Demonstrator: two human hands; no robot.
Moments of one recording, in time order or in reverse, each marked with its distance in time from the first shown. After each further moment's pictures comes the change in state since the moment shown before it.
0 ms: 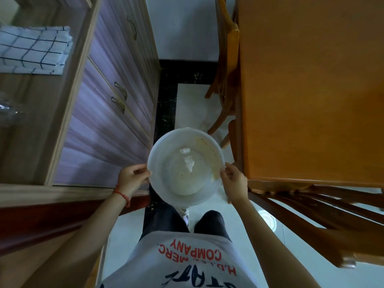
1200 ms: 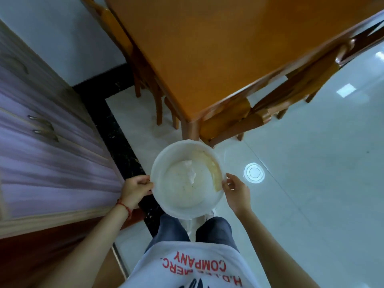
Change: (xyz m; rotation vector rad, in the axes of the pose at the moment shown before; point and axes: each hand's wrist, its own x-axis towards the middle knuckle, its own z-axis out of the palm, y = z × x) left_hand -0.075 -0.050 0.041 0.223 -0.500 0.088; right_hand -0.220 0.116 0.009 0.189 0.460 0.367
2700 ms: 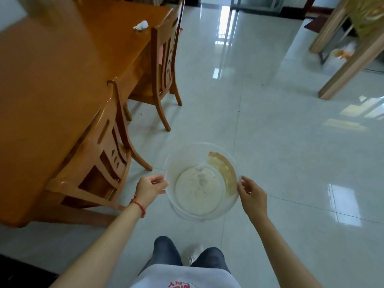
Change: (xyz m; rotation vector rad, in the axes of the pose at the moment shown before) left_hand -0.110 0.082 0.432 0.483 -0.644 0.321; right_hand -0.085 0.205 -0.327 0.416 0.787 0.289
